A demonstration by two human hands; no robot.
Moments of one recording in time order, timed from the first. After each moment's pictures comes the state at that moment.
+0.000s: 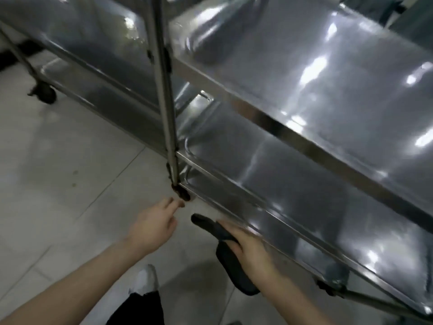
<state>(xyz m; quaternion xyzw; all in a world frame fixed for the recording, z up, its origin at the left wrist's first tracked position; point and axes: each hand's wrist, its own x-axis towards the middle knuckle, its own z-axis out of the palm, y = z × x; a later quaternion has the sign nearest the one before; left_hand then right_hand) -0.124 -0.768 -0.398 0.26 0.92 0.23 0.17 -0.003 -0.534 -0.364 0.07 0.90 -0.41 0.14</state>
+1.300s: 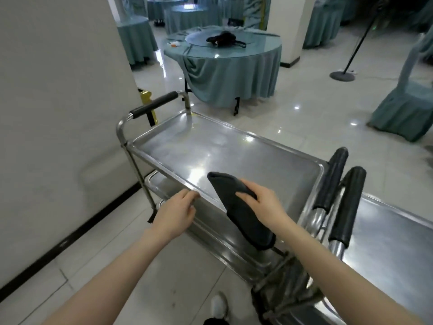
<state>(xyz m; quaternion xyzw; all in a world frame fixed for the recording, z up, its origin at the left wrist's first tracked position) -0.518 -1.000 0.013 0.20 0.96 0.20 -0.04 -0.480 -0.744 0.050 -0.06 0.88 -0.46 -0.04</state>
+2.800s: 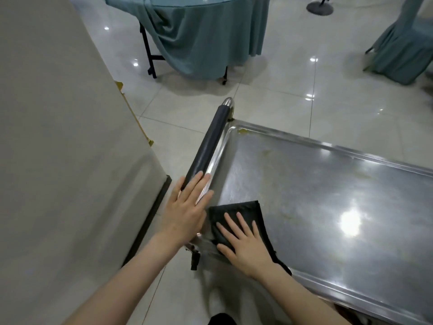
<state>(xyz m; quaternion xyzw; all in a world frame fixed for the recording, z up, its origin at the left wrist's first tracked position) -1.071 -1.273 -0.043 0.46 0.88 0.08 -0.07 -0.929 -1.119 -0.112 0.06 0.96 -0.18 0.19</state>
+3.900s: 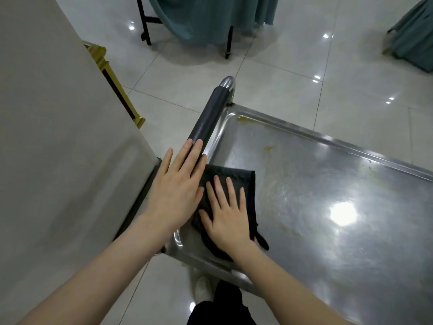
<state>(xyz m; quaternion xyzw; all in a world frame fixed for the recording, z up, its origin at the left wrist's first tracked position) -1.121 -1.217 -0.023 0.37 0.93 0.00 0.01 -1.020 -1.100 -0.150 0.10 0.99 -0.12 0.03</state>
